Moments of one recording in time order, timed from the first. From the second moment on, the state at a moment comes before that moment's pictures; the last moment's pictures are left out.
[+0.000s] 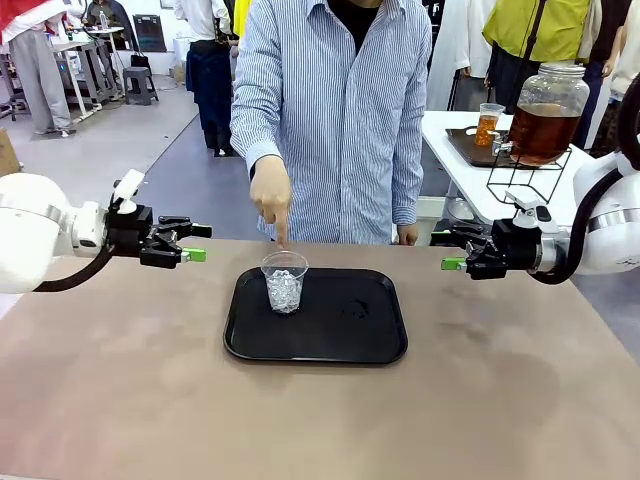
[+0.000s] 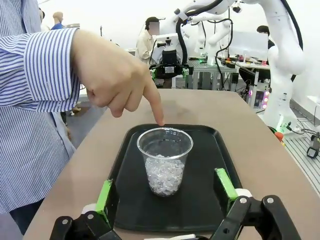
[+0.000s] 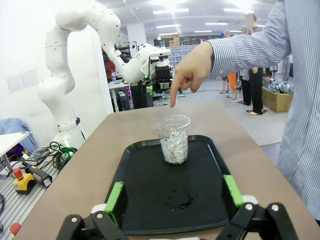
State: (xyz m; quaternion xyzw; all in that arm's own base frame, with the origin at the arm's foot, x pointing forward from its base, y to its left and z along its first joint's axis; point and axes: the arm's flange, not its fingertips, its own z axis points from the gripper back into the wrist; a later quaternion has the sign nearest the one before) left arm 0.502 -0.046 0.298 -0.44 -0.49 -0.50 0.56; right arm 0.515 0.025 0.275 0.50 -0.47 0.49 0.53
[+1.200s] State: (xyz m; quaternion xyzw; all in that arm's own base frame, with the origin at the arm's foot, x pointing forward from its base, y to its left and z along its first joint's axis) left arm 0.514 -0.103 0.244 -0.42 -0.50 -0.52 0.55; right arm 0.516 0.025 0.275 0.50 -0.47 0.49 0.53
